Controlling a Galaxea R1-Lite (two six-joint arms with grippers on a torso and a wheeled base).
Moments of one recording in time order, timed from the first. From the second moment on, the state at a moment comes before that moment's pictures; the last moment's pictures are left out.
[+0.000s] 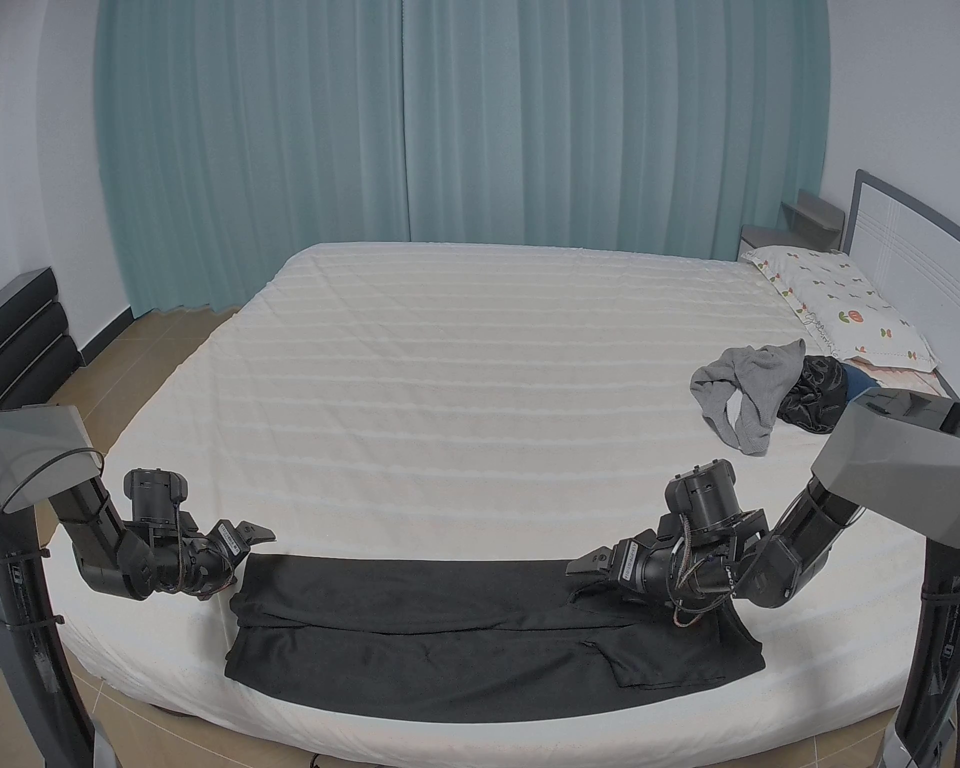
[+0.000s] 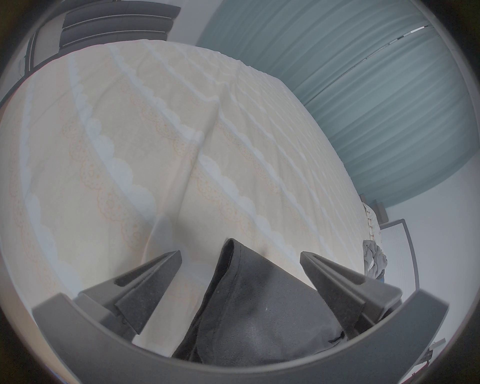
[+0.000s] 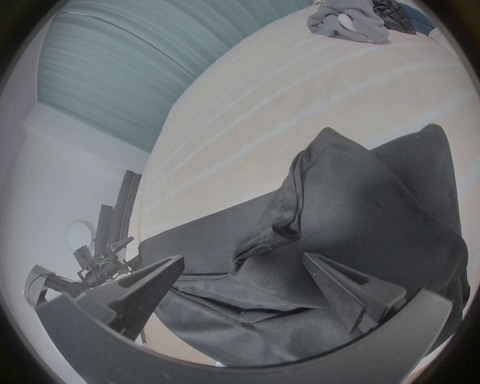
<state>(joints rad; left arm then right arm) 0.12 2.23 -0.64 -0.79 -0.29 -0.69 0.44 2.22 -0.81 -0.63 0.23 0.77</state>
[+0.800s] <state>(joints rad) 0.12 2.23 -0.64 -0.79 -0.29 -0.68 0.47 2.35 -1.08 -0.61 0.22 0.77</state>
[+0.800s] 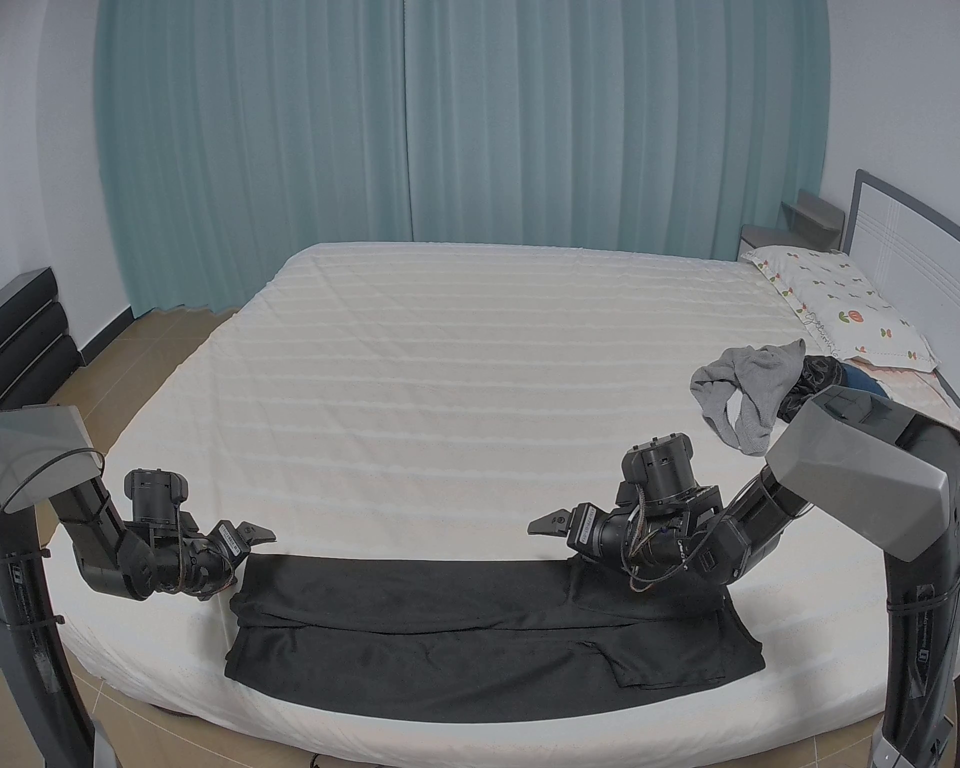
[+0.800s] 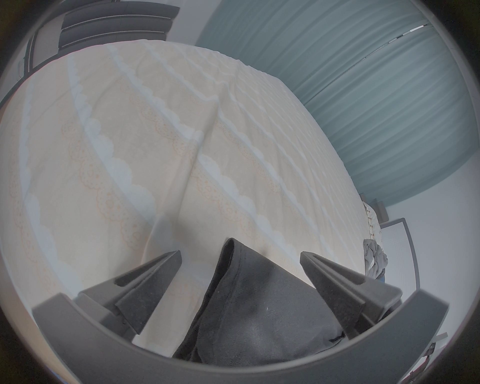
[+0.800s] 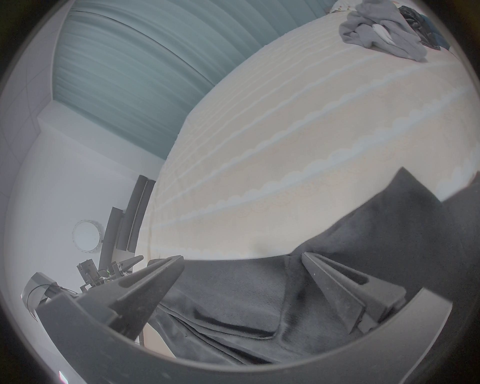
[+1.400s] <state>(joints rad) 0.12 2.23 -0.64 -0.79 -0.29 -0.69 0.38 2.25 -0.83 -0.84 0.21 0.77</state>
